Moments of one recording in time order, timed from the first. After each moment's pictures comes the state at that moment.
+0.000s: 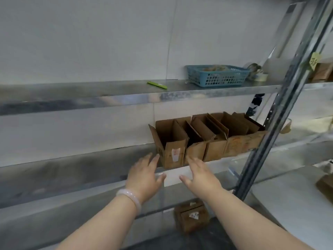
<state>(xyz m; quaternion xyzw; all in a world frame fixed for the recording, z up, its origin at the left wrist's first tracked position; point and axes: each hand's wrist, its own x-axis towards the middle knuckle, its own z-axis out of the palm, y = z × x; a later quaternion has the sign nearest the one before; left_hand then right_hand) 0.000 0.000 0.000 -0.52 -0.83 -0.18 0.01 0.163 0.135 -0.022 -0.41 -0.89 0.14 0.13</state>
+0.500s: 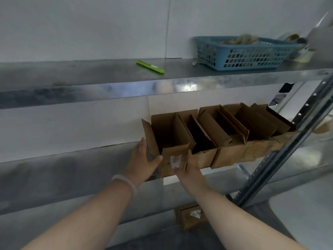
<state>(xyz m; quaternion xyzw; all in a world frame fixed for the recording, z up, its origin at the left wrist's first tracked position) -0.082 0.141 -0.038 -0.39 -0.84 -0.35 -0.15 0.071 0.235 -0.067 -0.35 -0.72 0.55 0.24</state>
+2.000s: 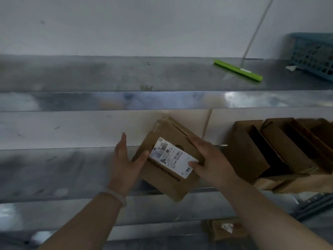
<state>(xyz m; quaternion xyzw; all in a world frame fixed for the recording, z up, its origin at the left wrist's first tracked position) -0.251 0.024 -0.059 -0.21 -0.80 -0.55 -0.08 -0.070 0.223 -0.021 -0.17 -0.94 0.23 0.18</state>
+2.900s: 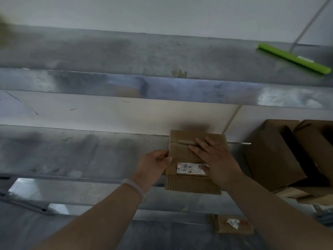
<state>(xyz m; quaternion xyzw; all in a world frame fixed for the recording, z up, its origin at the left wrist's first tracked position) -0.251 0.038 -0.091 -0.24 -0.80 -0.49 -0.24 -0.114 0.237 -0.072 -0.10 -0.99 -0.01 -0.01</state>
